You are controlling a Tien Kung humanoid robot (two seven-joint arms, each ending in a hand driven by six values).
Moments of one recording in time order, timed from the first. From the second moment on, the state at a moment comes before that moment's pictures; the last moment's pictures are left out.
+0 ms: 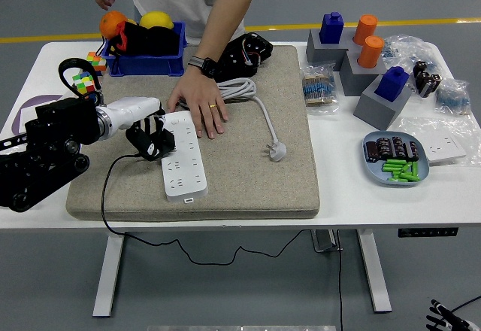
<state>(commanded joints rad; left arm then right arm) -0.87 0.46 -0.44 -1.06 1.60 -0.15 0.20 0.13 -0.09 1.65 0.18 -1.19 0.11 0.05</state>
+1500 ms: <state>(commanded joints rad) -0.91 0.36 -0.40 -0.98 1.59 -0.11 0.22 0.13 -0.09 1.65 0.18 -1.18 0.12 0.05</state>
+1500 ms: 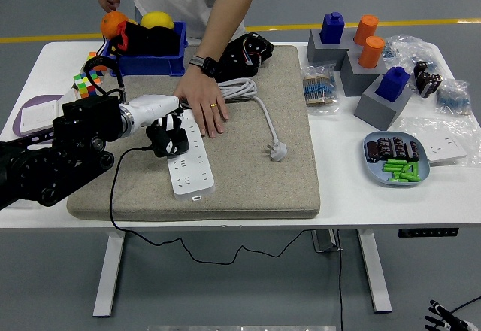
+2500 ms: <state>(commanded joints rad) -0.90 0.33 -0.43 -0.94 1.53 -0.13 0.23 0.13 -0.08 1.64 0.18 -1.18 0.12 0.05</state>
